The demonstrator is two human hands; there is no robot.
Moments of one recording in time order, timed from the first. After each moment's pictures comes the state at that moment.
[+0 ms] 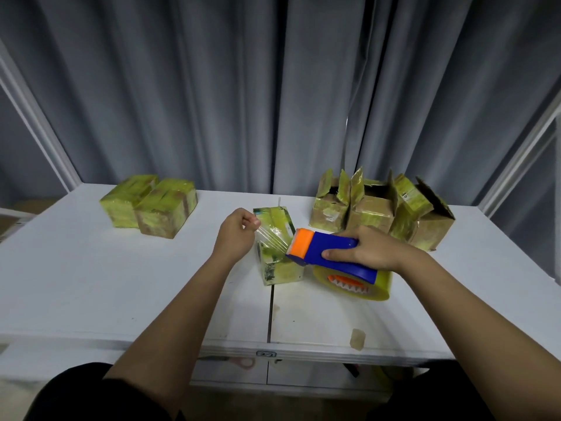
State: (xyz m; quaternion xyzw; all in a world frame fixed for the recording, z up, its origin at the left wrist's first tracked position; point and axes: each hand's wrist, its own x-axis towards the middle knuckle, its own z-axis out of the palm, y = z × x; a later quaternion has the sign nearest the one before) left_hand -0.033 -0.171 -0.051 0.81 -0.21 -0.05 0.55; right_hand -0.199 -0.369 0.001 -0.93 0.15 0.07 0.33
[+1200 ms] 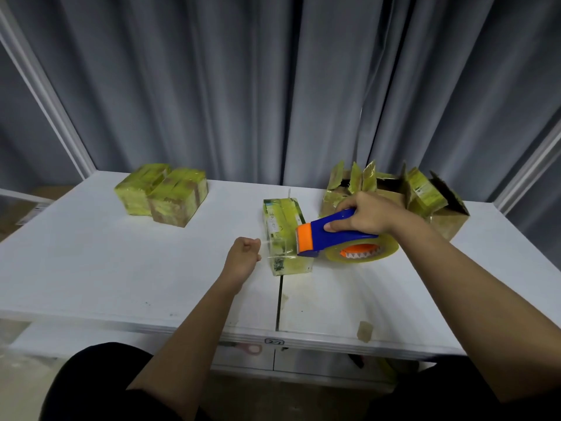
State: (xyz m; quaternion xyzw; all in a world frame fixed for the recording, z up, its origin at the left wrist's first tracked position) left_hand -0.051 -0.150 -0.110 0.78 -0.08 -0.18 0.59; right_hand -0.152 -0.379 0.020 -0.97 0.14 0.04 0.19
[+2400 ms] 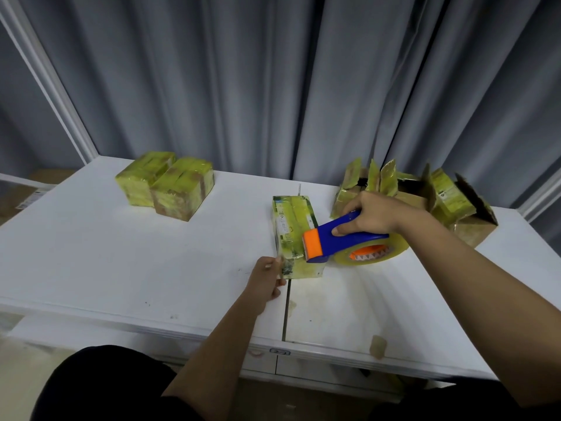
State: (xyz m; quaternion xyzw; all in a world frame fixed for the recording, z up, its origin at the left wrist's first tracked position) left_hand -0.061 -0.175 -0.147 0.68 0.03 -0.31 0.66; right_hand -0.110 -0.385 0.011 -0.97 0.12 0.12 0.17
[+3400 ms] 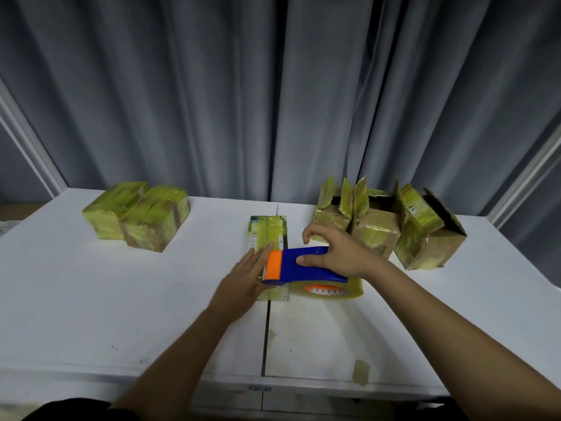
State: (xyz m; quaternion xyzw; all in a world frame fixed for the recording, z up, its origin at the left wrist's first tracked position) left_hand -0.028 -0.174 -0.122 0.86 -0.43 -0.08 0.26; right_hand -0.126 -0.380 -0.030 -0.95 0.08 -0.01 0.30
